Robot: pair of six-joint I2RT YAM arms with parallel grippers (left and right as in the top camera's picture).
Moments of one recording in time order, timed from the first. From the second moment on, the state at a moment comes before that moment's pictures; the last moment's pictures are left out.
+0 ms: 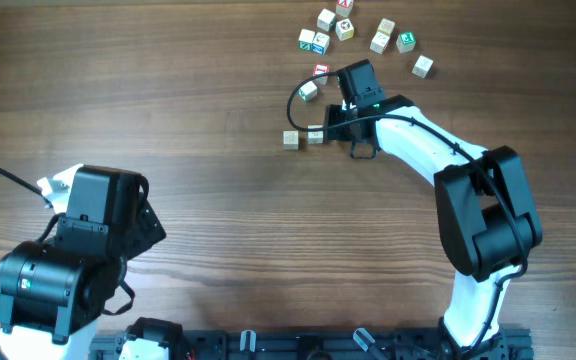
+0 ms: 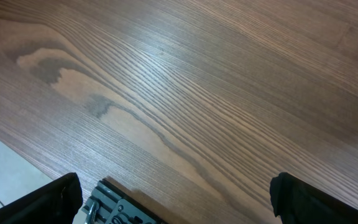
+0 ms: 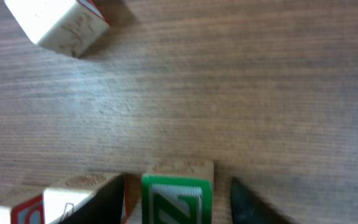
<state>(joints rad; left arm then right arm) -0.21 0.95 1.30 -1.56 -0.44 -0.66 0.38 2.04 1.33 -0.40 -0.02 0.42</state>
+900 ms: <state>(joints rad) -0.21 0.95 1.30 -1.56 -0.44 -0.66 0.31 2.05 1.33 -0.42 0.20 0.69</state>
